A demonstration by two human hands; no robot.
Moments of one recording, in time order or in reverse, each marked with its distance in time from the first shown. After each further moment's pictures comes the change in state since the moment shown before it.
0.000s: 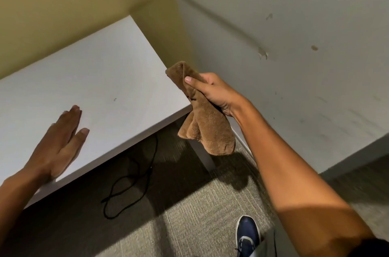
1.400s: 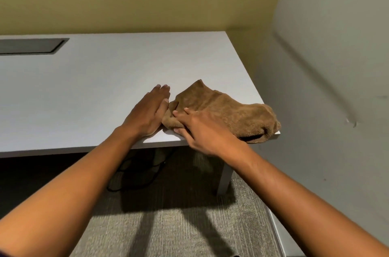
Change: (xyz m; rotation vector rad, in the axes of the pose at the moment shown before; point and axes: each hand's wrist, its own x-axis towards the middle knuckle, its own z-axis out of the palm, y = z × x) left_hand -0.004 -0.010 0.004 -0.332 0.258 0.033; right_hand -0.020 -0.048 0.226 -1.470 -0.399 -0.389
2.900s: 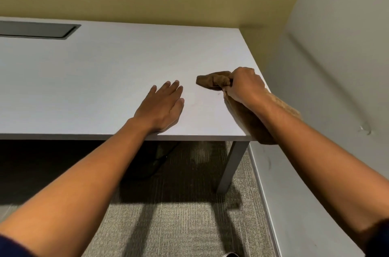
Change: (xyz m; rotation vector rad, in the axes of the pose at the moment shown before) left_hand -0.004 0.007 -0.002 0.315 -0.131 -0.019; right_hand 0.075 0.091 -0.026 0.009 0.231 0.535
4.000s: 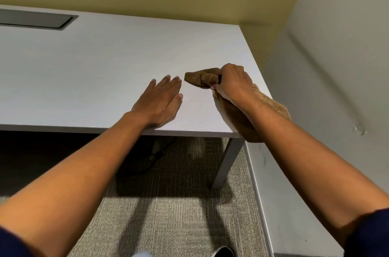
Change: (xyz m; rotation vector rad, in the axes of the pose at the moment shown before) left_hand 0.001 -0.001 0.001 -0.058 0.013 0.030; right_hand -0.003 -0.020 0.005 0.045 0.013 -0.059
